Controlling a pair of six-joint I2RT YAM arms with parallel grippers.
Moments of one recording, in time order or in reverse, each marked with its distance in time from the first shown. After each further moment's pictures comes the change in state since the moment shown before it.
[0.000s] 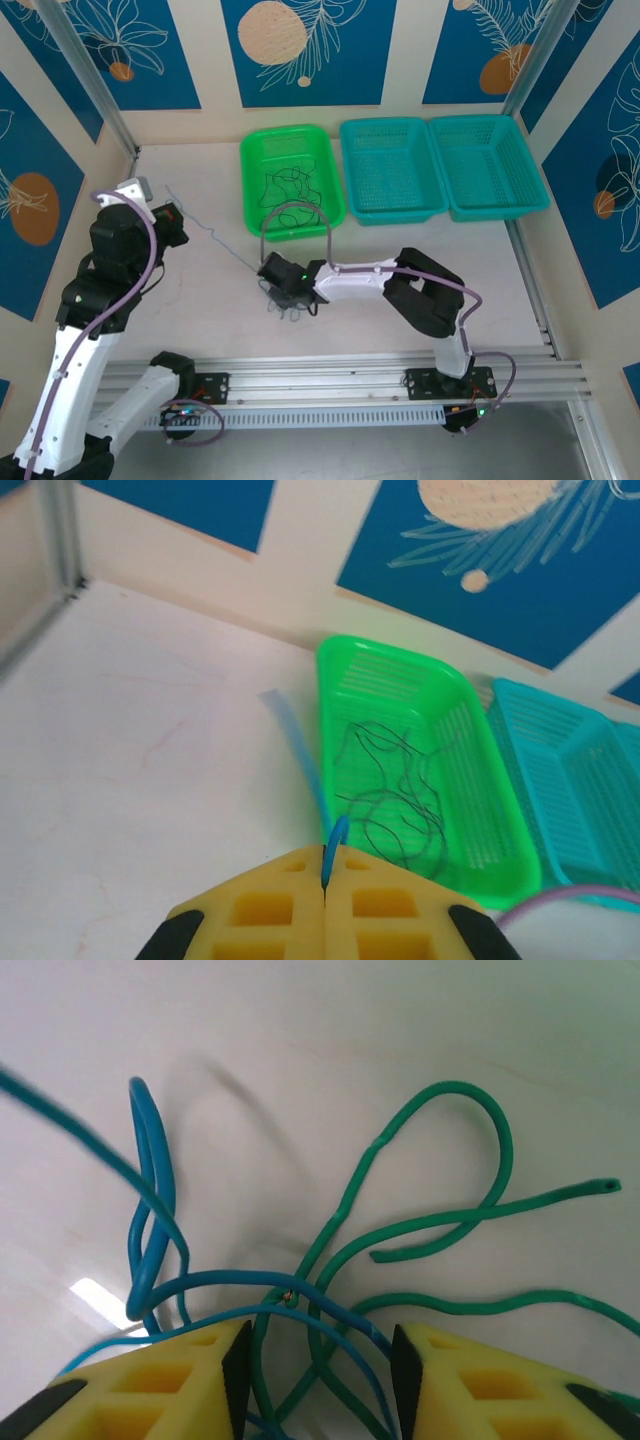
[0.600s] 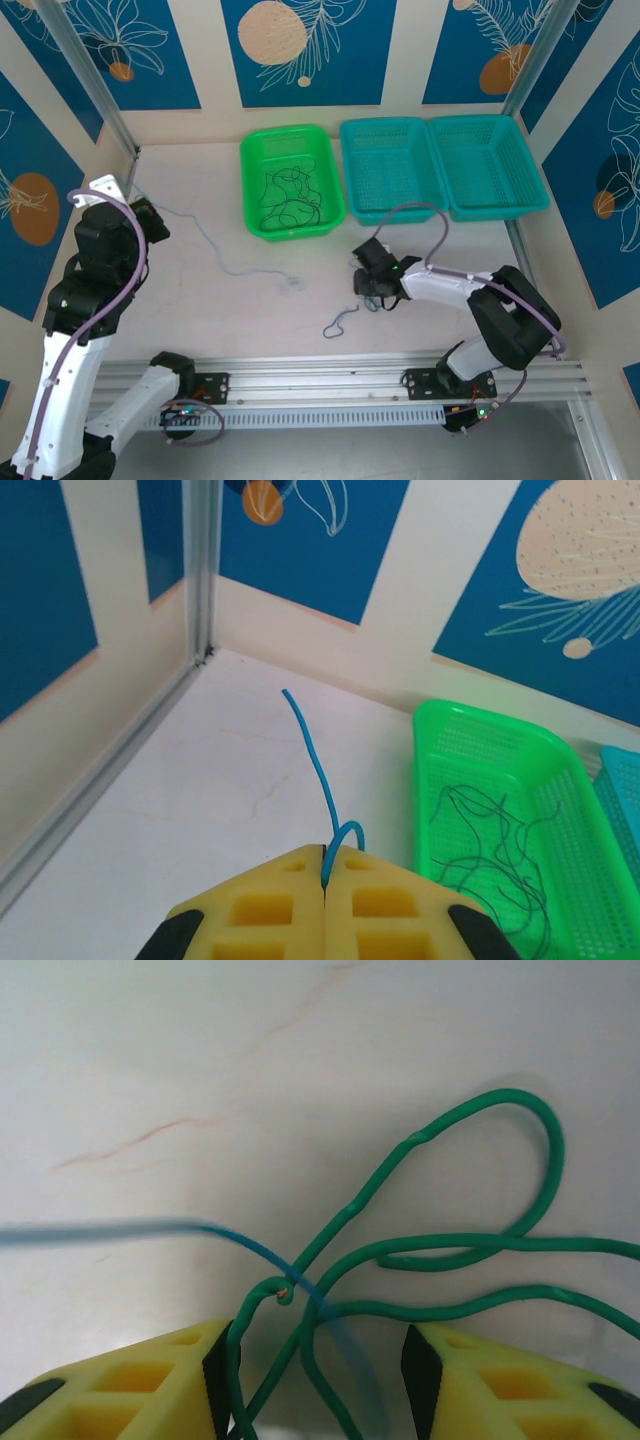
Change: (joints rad) left arm 0.019 0.006 0.094 -0.054 -0.208 0.070; right arm -0.435 -0.485 -0.543 0.010 -0.075 0.321
